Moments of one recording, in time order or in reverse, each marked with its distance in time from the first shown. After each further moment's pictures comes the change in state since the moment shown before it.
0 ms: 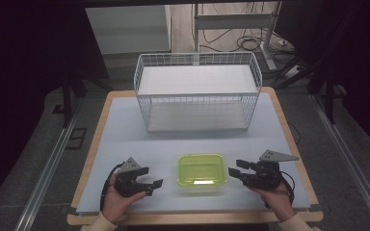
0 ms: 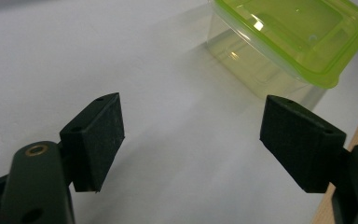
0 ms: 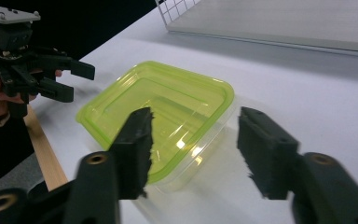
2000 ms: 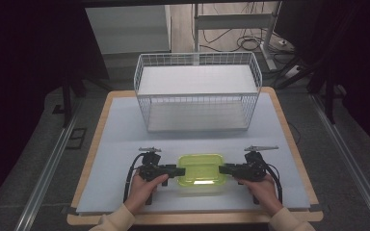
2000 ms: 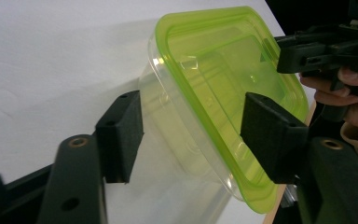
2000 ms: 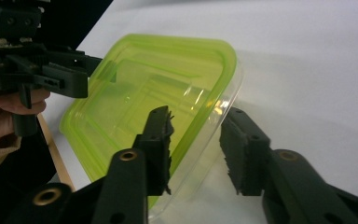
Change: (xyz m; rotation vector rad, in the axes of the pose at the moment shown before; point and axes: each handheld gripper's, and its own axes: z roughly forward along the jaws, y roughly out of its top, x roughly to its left) left arm -0.009 0.043 0.060 0.076 -0.257 -0.315; right arm -0.020 -0.002 0.049 0.184 0.064 0.254
